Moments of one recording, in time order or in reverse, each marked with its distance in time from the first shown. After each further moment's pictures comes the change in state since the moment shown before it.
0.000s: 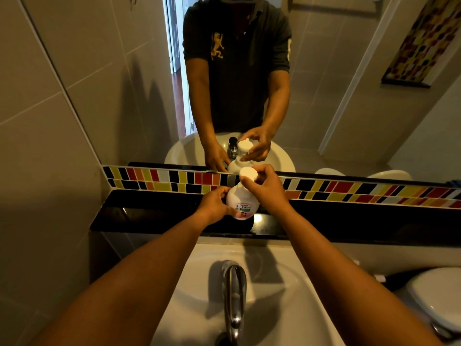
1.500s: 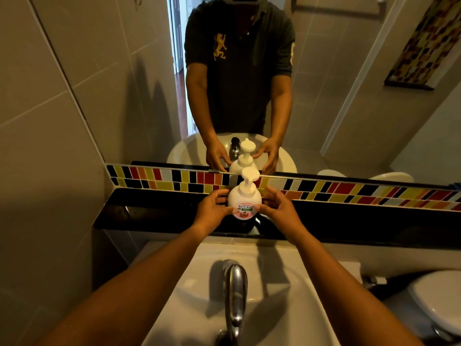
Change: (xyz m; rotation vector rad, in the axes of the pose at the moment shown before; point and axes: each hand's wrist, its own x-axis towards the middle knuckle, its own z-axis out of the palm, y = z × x) left_hand -0.020 -0.014 0.004 -0.335 0.105 0.000; right_hand -0.030 0.051 -0.021 0.181 -0.127 0.177
